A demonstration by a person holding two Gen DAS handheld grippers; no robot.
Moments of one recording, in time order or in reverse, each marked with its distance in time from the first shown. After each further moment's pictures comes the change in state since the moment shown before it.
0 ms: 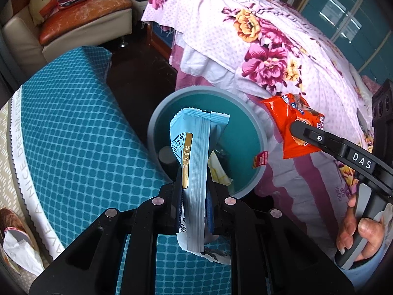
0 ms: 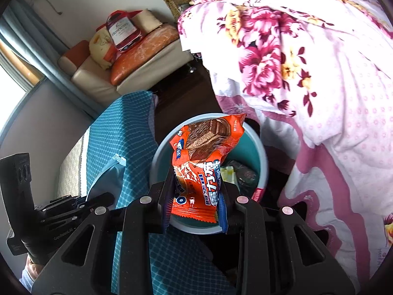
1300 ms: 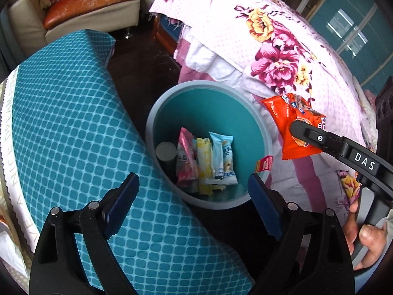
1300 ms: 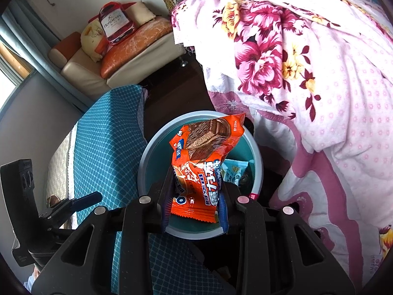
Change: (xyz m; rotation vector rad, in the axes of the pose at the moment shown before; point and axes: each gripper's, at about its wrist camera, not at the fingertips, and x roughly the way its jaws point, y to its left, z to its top) left arm 0.018 0.013 -0.008 -0.087 -0.006 -0.019; right arm 0.019 0.010 0.007 -0.021 0.039 -0.063
